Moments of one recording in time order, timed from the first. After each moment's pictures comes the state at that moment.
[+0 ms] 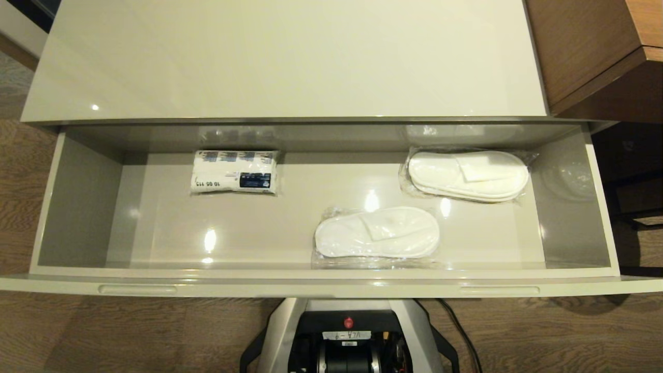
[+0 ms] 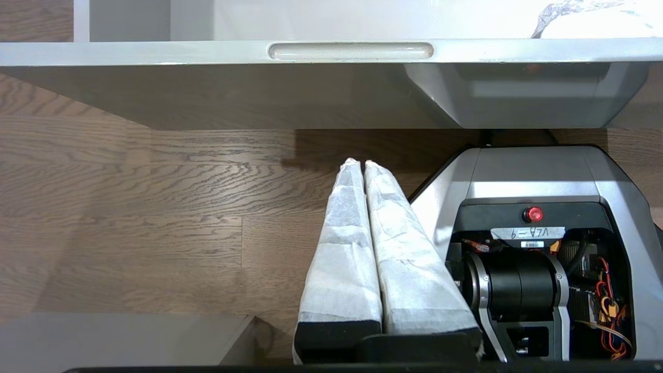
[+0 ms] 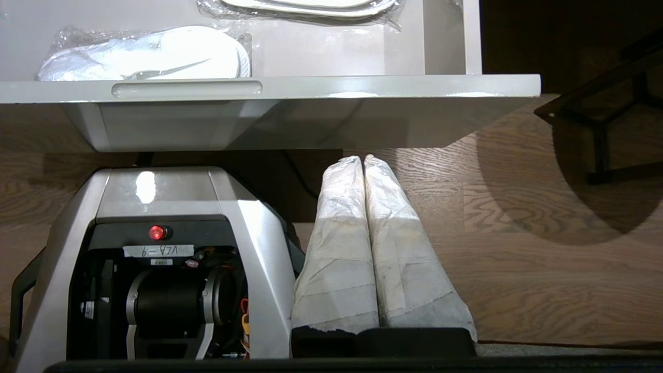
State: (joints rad) left arm 0.00 0.00 0.00 0.01 0.00 0.00; right arm 0.00 0.00 0.00 0.00 0.00 -0.01
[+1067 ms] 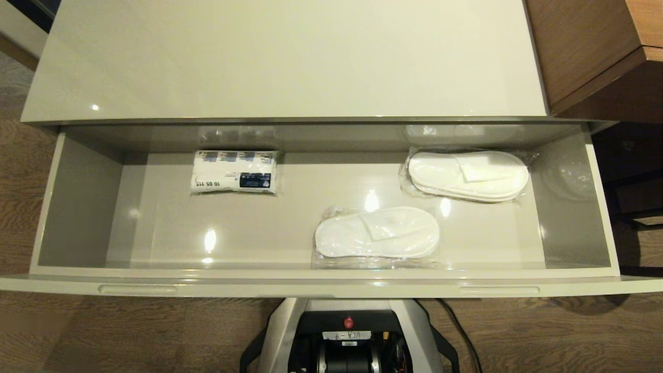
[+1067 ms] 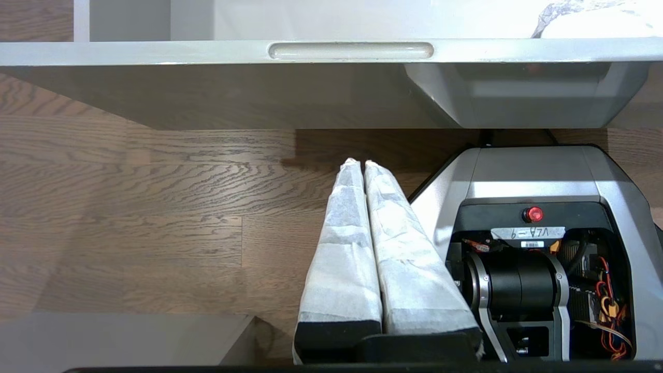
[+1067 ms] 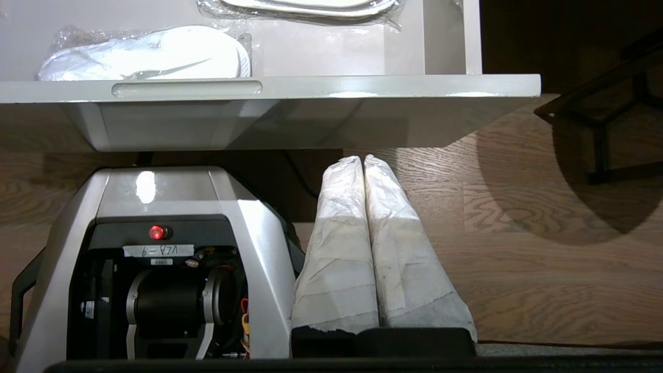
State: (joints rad) left arm 0.00 0.00 0.00 0.01 0.00 0.00; right arm 0.00 0.00 0.00 0.00 0.00 -0.01
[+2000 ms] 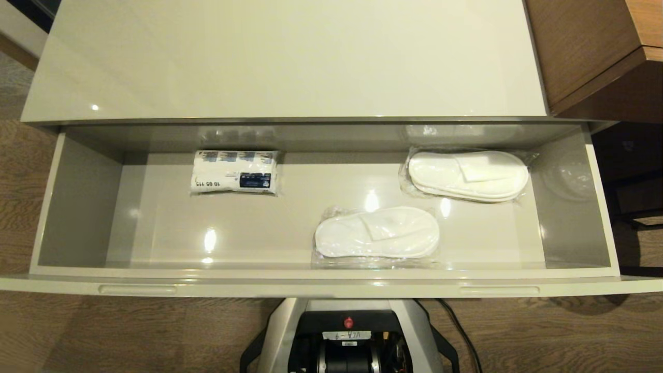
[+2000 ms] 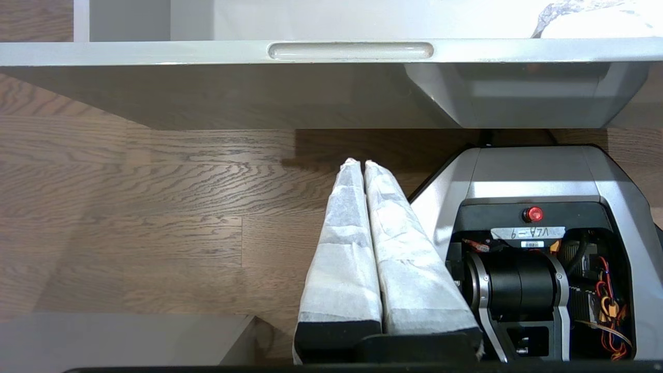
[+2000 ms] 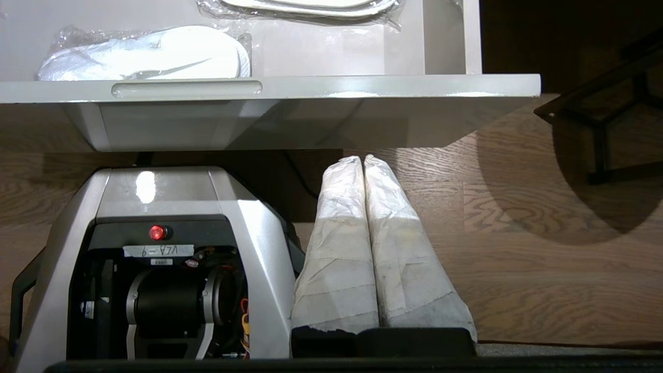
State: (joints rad) left arm 0.00 0.00 0.00 0.01 0.00 0.00; right arm 0.00 0.00 0.00 0.00 0.00 -0.01
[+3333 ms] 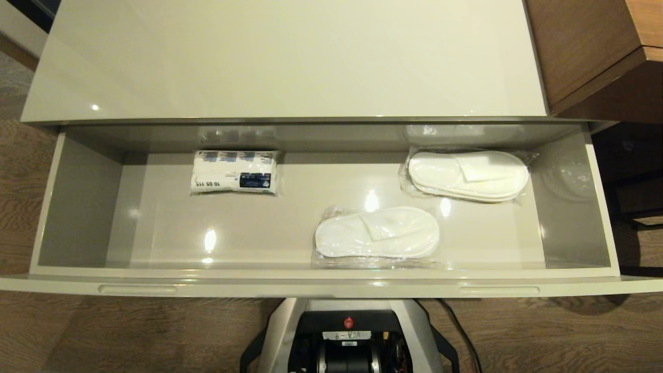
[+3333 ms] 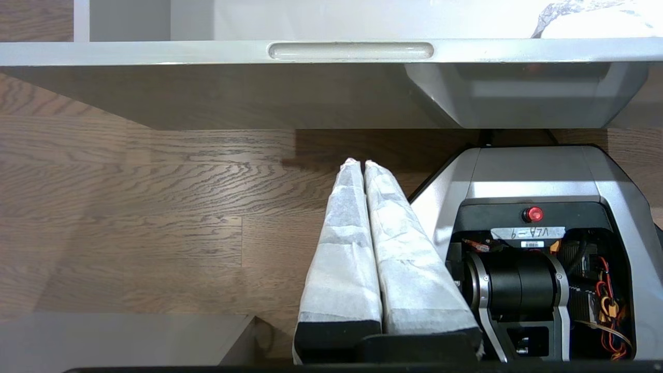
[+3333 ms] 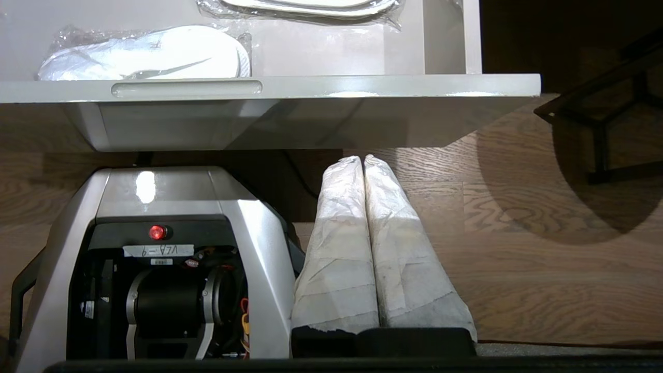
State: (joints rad) left arm 0.00 0.00 0.00 0.01 0.00 0.00; right arm 0.00 0.00 0.00 0.00 0.00 -0.01
